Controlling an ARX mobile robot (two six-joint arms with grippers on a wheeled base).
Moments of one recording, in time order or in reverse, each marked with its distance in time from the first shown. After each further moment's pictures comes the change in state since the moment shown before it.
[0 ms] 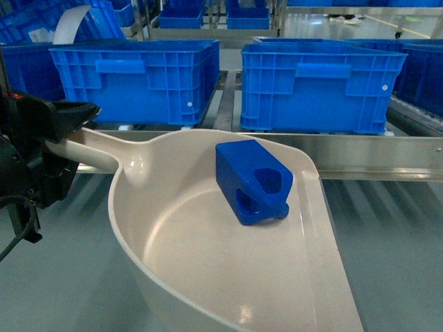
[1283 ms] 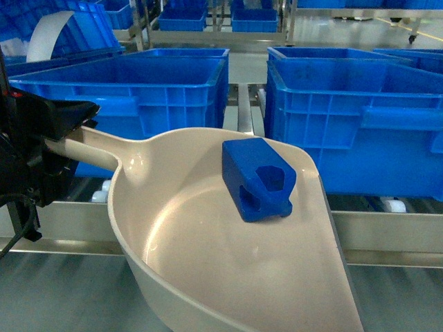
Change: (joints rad) left arm 0.000 0.000 0.002 -0.002 0.000 0.000; right arm 0.000 0.004 0.000 0.001 0.000 0.000
